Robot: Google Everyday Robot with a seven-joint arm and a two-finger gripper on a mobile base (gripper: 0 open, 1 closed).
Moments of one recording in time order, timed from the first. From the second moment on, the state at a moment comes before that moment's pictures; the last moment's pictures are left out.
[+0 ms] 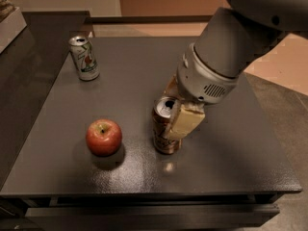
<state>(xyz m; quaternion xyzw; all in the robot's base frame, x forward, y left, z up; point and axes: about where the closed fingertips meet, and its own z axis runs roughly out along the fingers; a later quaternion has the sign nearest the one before) 0.409 -0.041 0.912 -0.71 0.67 0.12 0.17</state>
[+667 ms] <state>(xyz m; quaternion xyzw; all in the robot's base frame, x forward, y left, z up) 0.415 -0.006 0.905 -0.72 0.66 0.15 0.17</state>
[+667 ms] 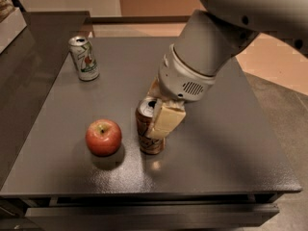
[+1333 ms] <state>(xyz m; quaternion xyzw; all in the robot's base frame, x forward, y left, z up) 0.419 0.011 0.906 -0.71 0.66 0.17 0.19</state>
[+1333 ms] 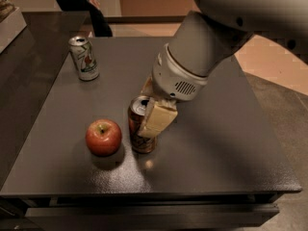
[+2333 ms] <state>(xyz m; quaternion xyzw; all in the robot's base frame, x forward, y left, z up) 0.416 0.013 0.909 -0.71 0.66 0.16 0.19</state>
